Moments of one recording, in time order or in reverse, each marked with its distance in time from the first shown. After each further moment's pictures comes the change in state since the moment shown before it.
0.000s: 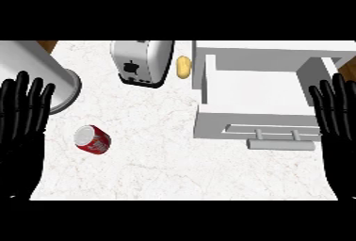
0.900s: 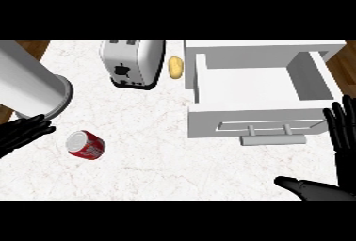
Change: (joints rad) left arm -0.004 0.623 0.109 0.420 0.663 -0.982 -0.059; right arm 0.140 -0.001 -0.091 0.018 -0.016 -0.057 0.138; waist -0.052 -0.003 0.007
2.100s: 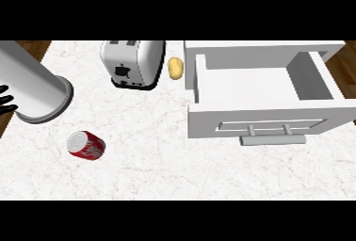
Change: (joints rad) left arm -0.274 0.284 -0.167 0.624 0.482 -0.205 0.228; right arm 0.241 -0.090 -0.255 -0.041 -0.273 0.236 -0.100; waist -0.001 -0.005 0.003
